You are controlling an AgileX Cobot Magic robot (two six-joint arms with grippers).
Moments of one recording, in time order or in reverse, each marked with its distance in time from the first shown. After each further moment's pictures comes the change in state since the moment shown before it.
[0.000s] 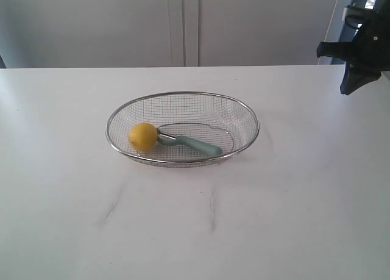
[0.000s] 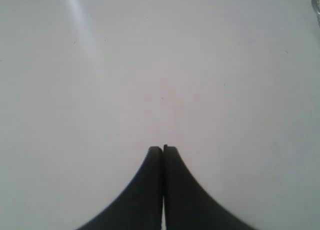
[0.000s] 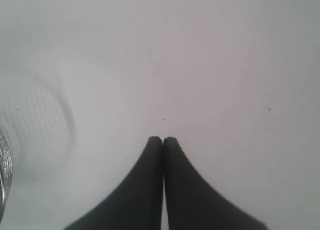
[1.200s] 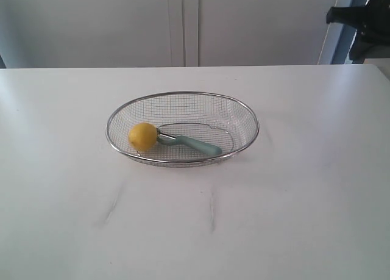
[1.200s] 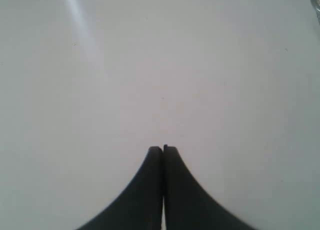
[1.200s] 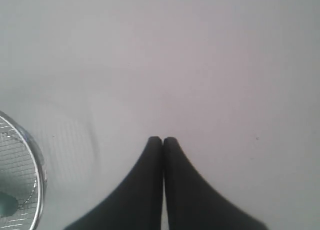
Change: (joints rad) left arm 0.000 0.000 0.000 0.000 0.000 0.019; right arm 0.000 -0.123 0.000 0.000 -0.077 0.000
